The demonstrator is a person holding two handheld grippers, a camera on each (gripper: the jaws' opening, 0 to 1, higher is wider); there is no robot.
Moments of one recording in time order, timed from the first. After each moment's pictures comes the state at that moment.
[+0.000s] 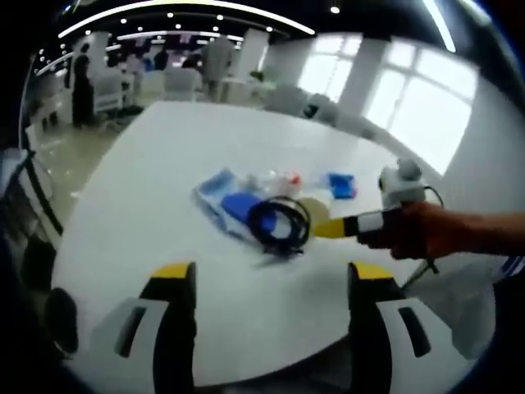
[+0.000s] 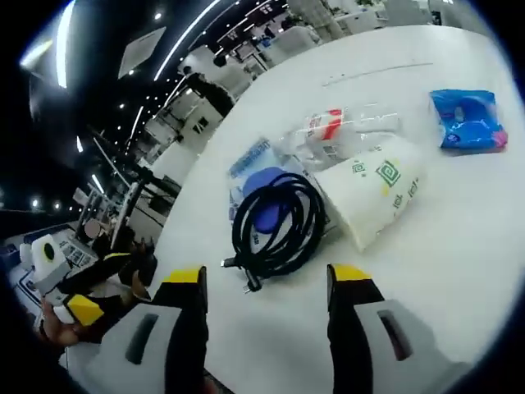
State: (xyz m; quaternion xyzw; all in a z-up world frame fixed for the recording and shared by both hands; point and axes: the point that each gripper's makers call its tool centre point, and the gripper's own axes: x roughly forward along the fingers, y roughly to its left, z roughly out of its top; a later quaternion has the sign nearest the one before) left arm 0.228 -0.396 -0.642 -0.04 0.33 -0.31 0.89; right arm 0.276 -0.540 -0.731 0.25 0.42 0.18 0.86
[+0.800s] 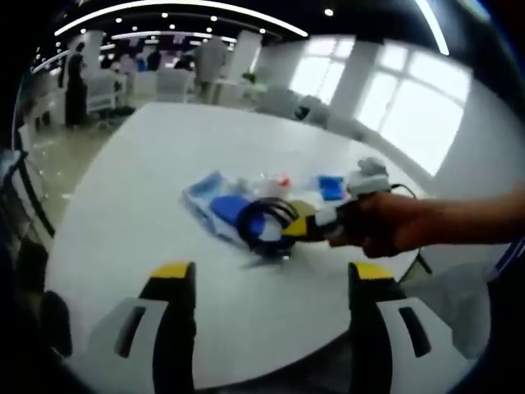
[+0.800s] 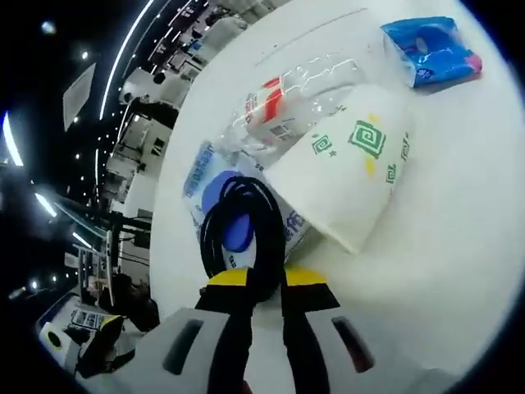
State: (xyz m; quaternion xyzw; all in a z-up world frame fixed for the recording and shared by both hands) left arm 0.225 -0.406 -0.640 -0.05 0.32 -0.33 0.89; right arm 0.286 -0.548 -0.747 0.34 0.46 0.07 0.82
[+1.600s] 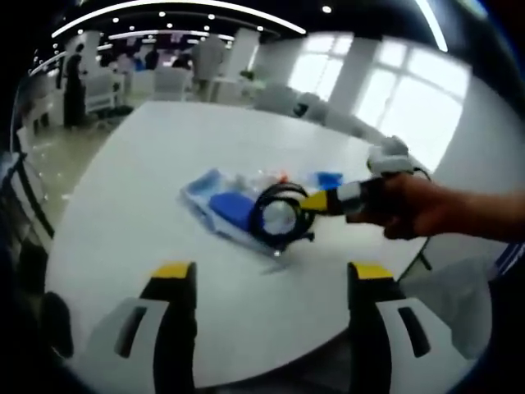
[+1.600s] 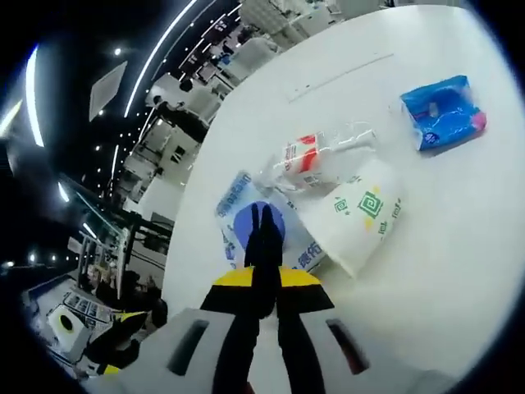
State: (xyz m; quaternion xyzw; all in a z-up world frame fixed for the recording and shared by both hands) left arm 0.223 -0.405 -0.642 -0.05 0.33 -0.33 0.88; right arm 0.296 -0.562 -0.694 0.32 0.40 0.11 0.86
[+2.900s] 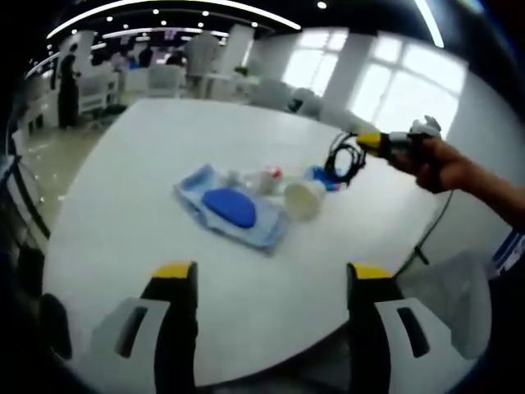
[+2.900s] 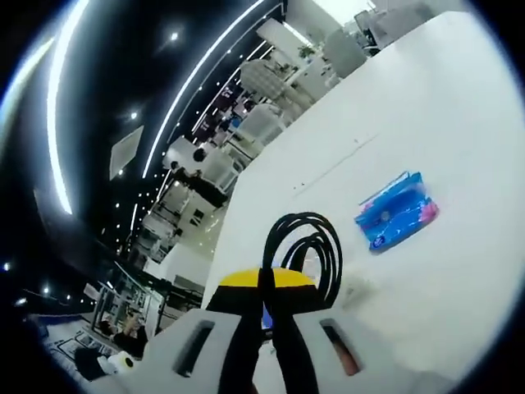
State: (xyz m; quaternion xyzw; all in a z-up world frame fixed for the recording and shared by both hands) left arm 0.217 -0.411 -0.645 -0.04 0.34 -0.35 0.88; right arm 0.289 -0.701 -0.587 0.39 0.24 0.05 0.89
